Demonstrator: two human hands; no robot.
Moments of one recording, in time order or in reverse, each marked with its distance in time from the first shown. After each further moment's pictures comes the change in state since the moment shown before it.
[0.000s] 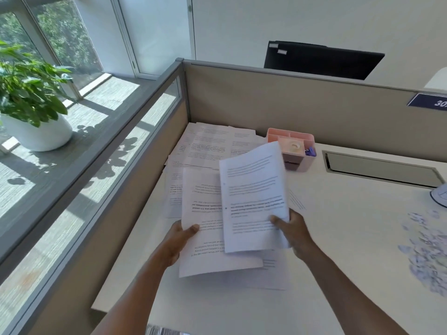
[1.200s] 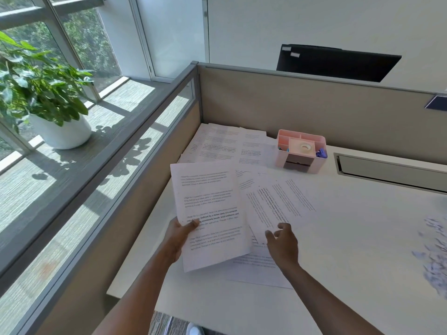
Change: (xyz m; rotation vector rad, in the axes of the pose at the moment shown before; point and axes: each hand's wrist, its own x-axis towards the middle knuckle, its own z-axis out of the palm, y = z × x) left_hand -0.015 -0.003 -0.011 -0.143 0.184 0.076; right_hand -0.029 0.042 0.050 -0.529 0.232 0.109
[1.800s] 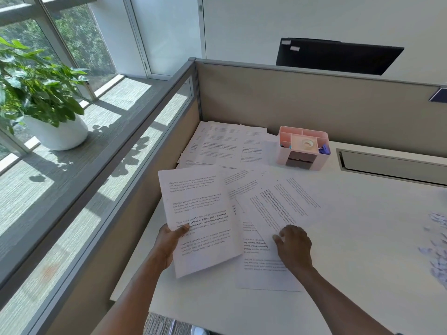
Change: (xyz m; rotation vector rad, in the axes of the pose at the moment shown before) left_hand 0.014 -0.011 -0.038 0.029 0.060 -0.054; right_hand 0.023 0.038 -0.002 -0.547 0.001 -0.269
